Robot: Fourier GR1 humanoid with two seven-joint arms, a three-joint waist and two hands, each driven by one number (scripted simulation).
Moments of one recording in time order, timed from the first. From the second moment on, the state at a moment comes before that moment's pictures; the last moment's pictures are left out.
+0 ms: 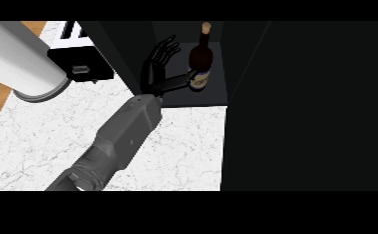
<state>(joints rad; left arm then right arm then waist) -0.97 0.00 -0.38 -0.22 0.94 0.14 -0.85 0.06 -0.04 -0.03 -2.26 -0.17 0.25 0.30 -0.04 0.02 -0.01</state>
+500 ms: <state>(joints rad) -0.86 0.00 -0.45 -0.43 0.89 0.21 -0.82 0.11 -0.03 0.00 -2.29 -0.14 0.25 0.30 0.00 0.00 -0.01</state>
